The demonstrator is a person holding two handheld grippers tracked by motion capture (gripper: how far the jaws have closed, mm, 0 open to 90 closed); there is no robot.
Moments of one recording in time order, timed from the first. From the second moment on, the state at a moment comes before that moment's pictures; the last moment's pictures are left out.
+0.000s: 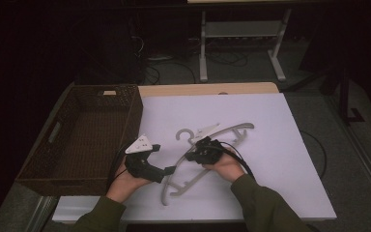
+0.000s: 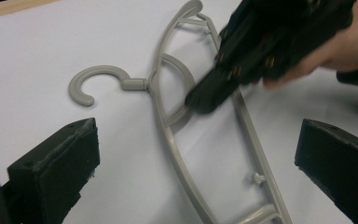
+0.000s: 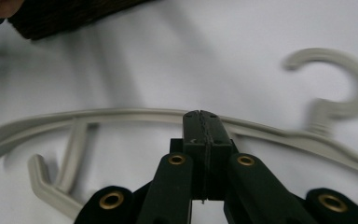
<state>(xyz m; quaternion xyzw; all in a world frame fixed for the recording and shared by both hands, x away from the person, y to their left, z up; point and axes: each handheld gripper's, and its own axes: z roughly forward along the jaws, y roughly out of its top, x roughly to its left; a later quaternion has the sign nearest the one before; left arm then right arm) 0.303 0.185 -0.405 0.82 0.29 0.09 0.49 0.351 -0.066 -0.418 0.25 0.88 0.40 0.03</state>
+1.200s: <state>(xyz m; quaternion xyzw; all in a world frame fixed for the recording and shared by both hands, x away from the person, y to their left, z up) 0.304 0.178 -0.412 0.83 0.29 0.08 0.47 0.374 -0.184 -0.439 0.38 0.86 0.33 0.12</state>
